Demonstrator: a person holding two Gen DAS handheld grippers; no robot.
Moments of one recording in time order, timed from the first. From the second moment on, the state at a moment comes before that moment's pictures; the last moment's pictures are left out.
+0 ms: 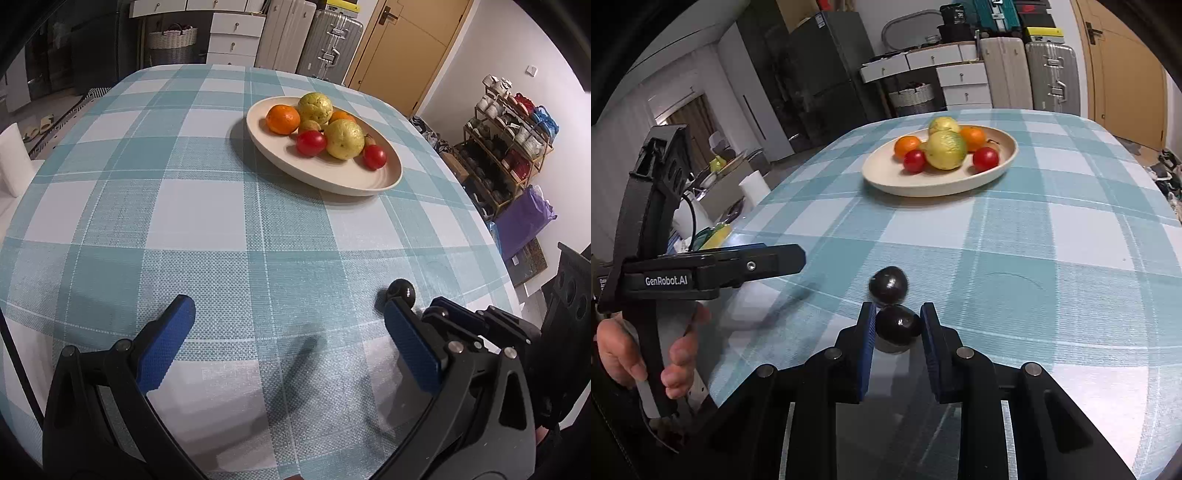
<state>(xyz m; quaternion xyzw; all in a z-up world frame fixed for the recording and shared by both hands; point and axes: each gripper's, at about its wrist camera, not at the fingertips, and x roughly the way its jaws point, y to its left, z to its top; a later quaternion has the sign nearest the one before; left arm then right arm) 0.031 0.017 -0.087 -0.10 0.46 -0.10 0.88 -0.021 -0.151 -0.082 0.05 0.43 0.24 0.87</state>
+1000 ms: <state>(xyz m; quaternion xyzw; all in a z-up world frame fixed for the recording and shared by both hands) 0.046 -0.084 -0.095 0.04 0.47 -0.17 0.86 -0.020 -0.211 -0.056 0.09 0.39 0.21 0.89</state>
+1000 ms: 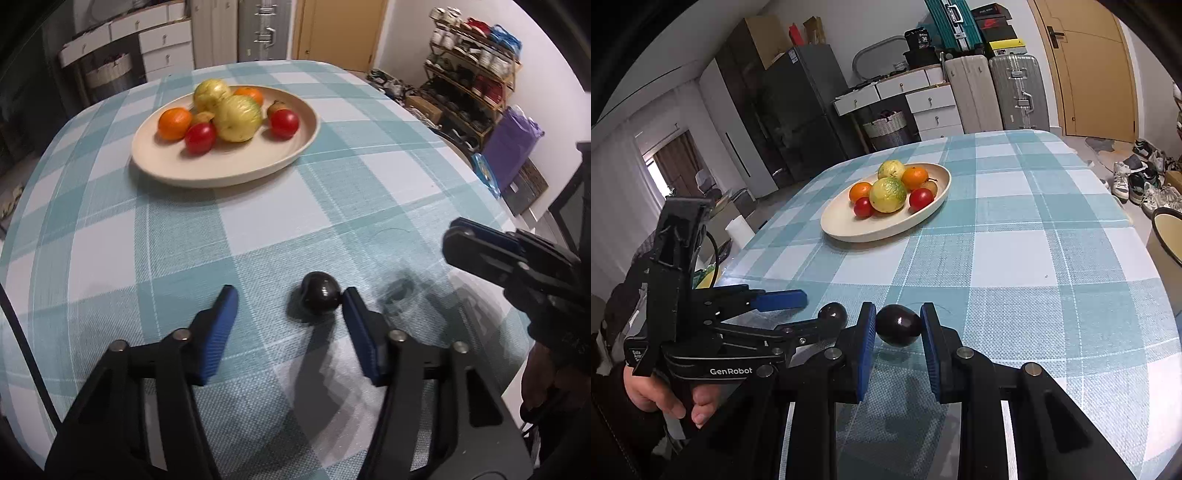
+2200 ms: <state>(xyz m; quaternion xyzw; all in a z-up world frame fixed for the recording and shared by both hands) 0.142 0.006 -0.056 -0.14 0.45 -0.21 0.86 0.094 -0.158 -0.045 0.09 0.39 0.26 0.88</state>
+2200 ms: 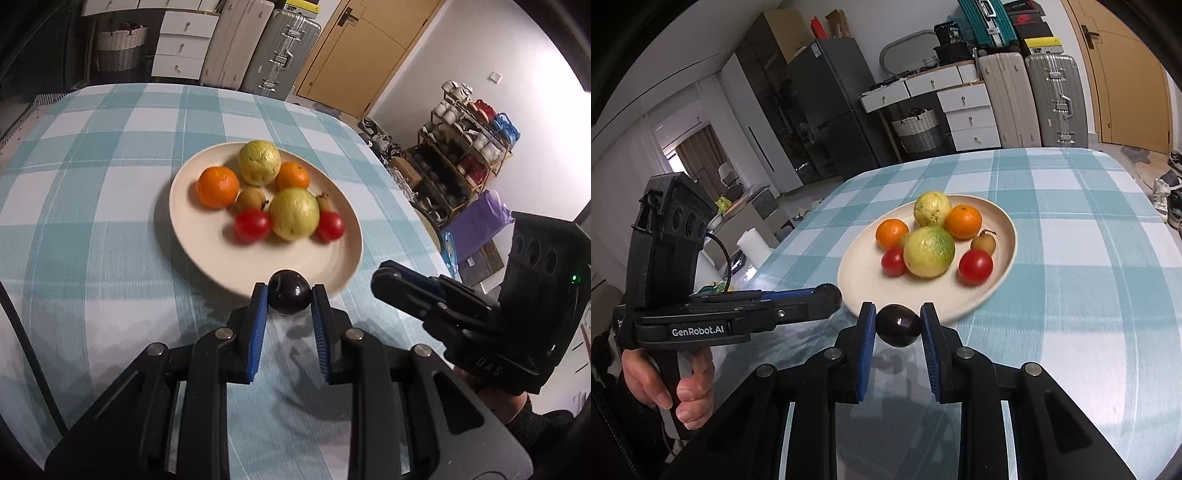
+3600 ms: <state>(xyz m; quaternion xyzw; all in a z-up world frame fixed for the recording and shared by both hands) 0.157 -0.003 -0.039 -0.13 0.42 -0.18 0.88 0.109 -0.178 -0.018 0.12 0.33 0.22 0.91</state>
